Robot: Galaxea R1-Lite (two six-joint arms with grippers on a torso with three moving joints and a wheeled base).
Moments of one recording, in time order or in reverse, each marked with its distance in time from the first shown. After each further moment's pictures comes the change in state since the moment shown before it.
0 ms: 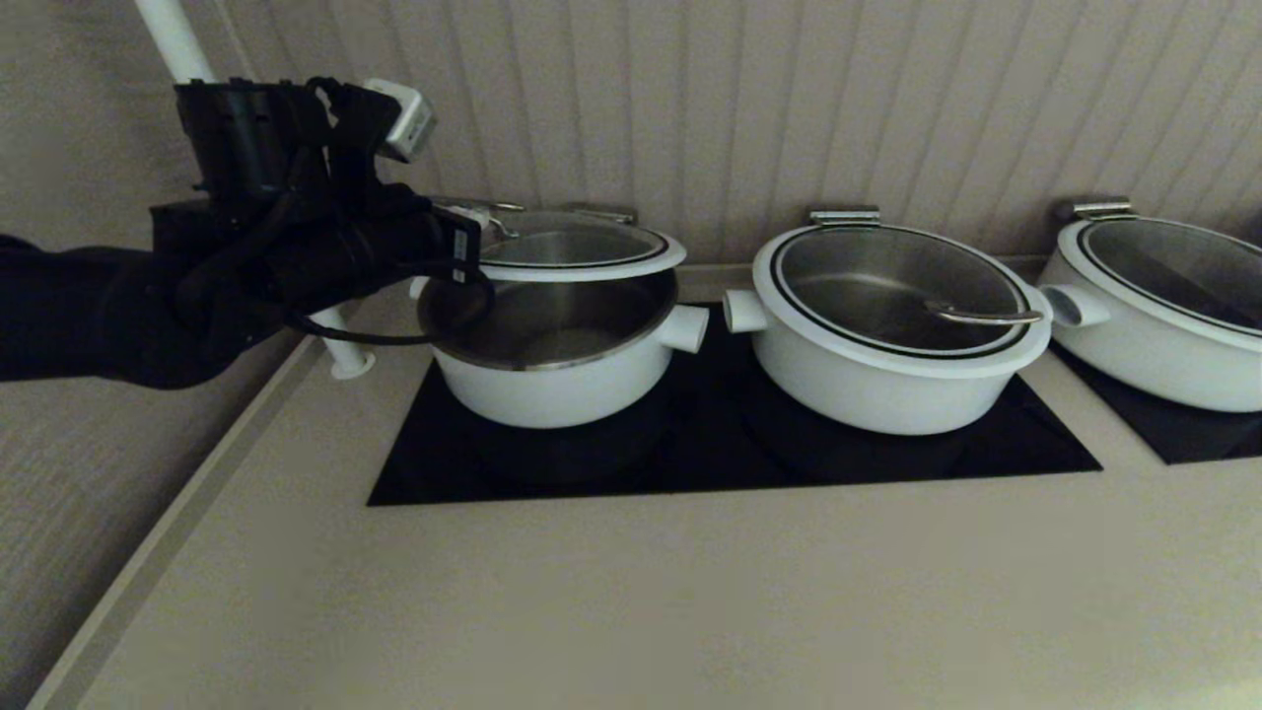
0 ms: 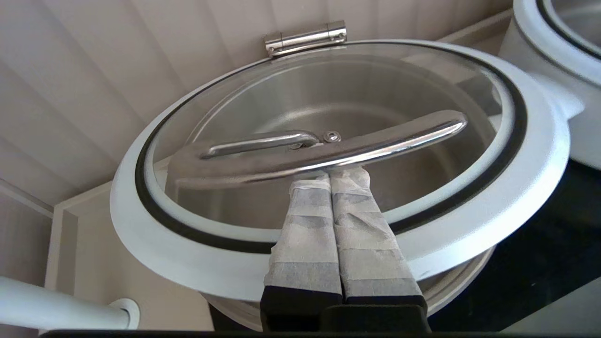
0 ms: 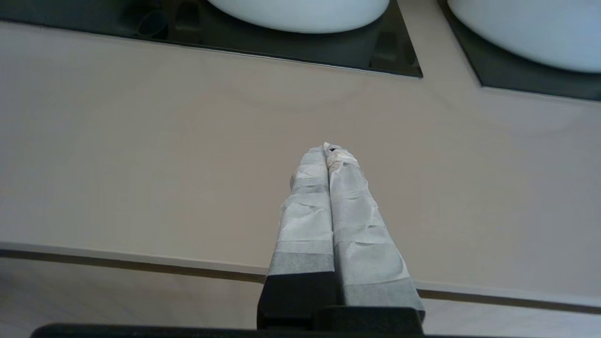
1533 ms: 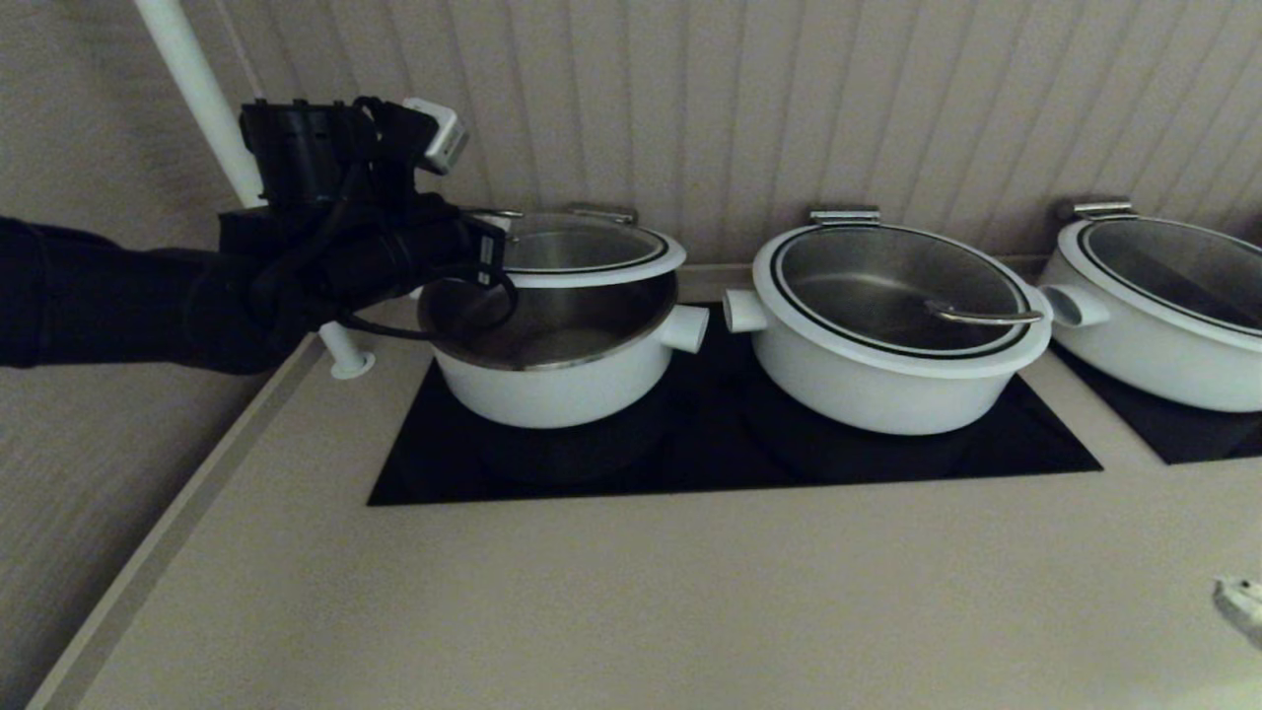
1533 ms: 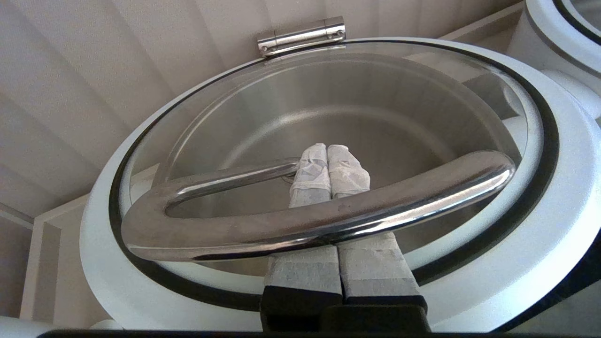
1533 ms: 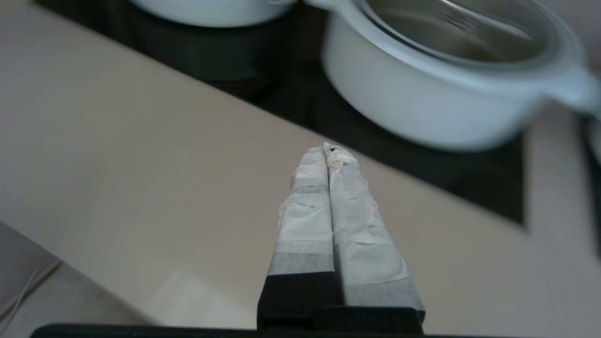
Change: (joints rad) left arm -0.001 0.097 -0.083 -0.004 -0.005 0.005; right arm 0.020 0.657 -0.166 -0.441 0.372 -0.105
